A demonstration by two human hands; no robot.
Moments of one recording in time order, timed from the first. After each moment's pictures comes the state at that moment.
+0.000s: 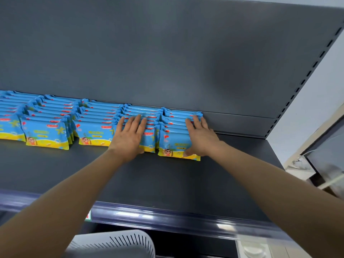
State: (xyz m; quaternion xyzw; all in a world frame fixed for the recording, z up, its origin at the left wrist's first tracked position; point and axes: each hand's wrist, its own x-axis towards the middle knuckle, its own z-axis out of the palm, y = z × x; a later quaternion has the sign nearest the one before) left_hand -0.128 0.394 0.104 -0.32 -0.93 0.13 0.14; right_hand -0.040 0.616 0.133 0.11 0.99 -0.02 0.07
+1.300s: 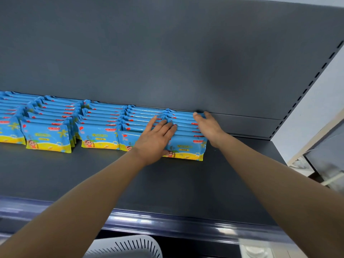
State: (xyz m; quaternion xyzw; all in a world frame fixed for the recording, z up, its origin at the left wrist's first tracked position) left_hand -0.122 0.432 0.110 -0.48 -0.86 0.05 0.16; right_hand -0.077 0.619 0.141 0.30 0.77 -0.55 -0.11
